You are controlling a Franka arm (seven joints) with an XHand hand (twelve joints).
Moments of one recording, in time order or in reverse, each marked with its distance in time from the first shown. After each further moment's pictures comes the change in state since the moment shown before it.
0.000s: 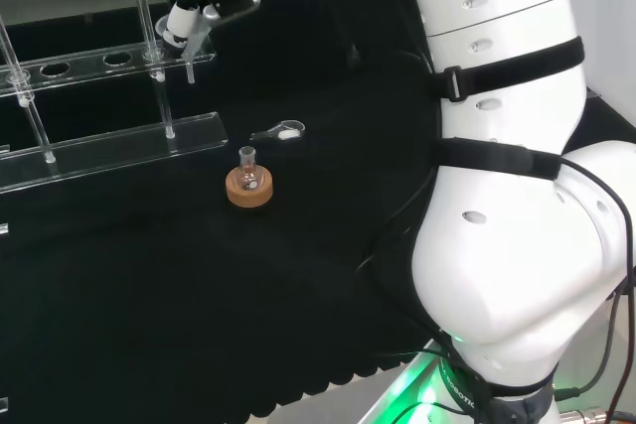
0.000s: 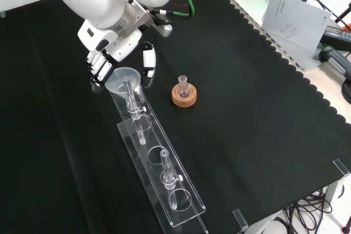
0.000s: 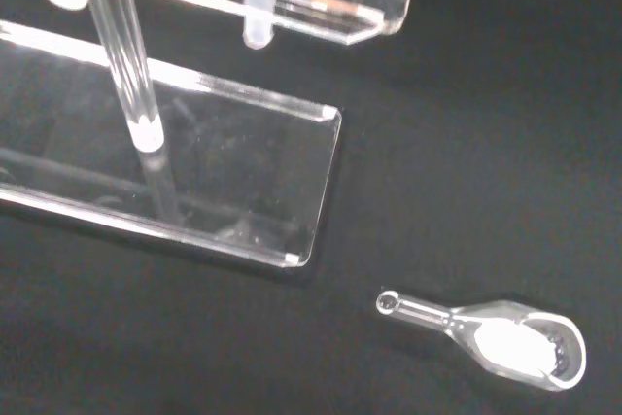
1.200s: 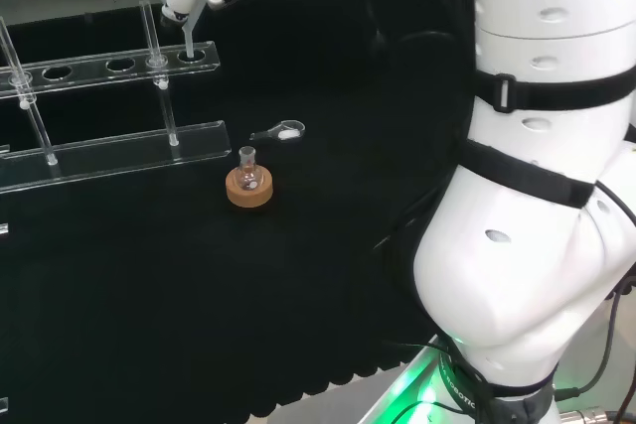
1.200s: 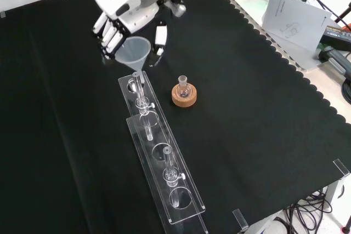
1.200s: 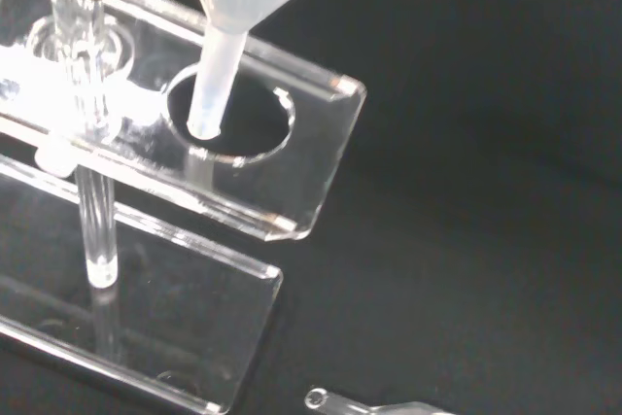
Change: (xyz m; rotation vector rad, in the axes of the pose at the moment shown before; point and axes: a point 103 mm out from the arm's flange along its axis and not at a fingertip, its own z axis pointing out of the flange) arm -0.005 -0.059 -0.043 -0.227 -0.096 0.025
